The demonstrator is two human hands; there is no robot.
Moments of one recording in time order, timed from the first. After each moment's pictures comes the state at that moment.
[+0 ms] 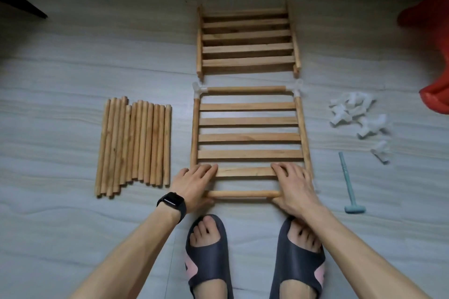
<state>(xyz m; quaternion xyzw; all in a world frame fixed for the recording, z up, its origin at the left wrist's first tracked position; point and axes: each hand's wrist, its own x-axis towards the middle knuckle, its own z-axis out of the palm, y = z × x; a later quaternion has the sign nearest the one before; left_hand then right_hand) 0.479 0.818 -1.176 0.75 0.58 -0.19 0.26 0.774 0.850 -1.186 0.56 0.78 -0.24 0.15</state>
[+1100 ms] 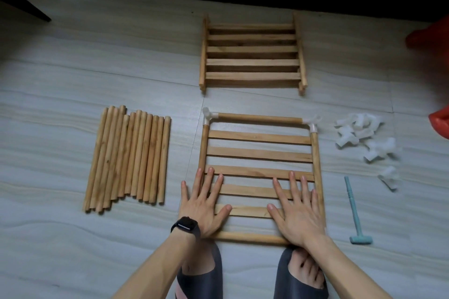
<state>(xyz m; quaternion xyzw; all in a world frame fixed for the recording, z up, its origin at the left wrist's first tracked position) 0.513 0.808 -1.229 0.68 0.67 -0.13 0.25 0.780 0.851 -1.208 0.59 0.74 -0.25 0.22</state>
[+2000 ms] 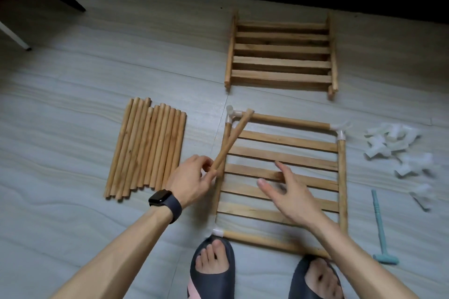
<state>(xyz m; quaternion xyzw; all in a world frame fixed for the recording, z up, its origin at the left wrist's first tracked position) 0.443 0.851 -1.153 0.57 0.75 0.10 0.33 0.701 0.896 -1.140 0.60 0.64 -0.48 0.02</state>
